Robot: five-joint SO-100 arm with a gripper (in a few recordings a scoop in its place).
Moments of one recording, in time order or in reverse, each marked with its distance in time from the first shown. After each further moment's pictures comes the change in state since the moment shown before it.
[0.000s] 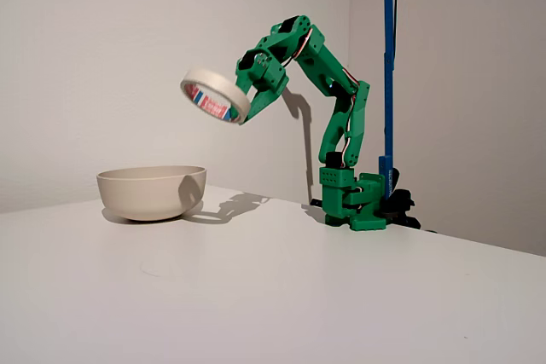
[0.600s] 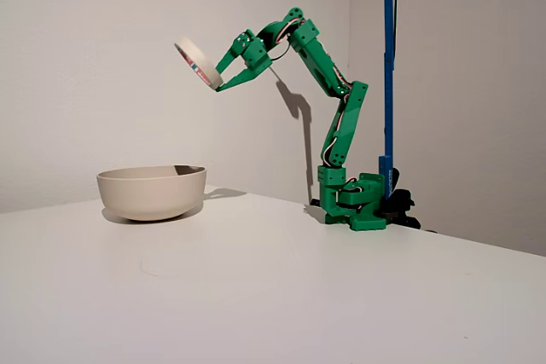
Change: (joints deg) arm 31.4 -5.2 -17.1 1.3 -2.4
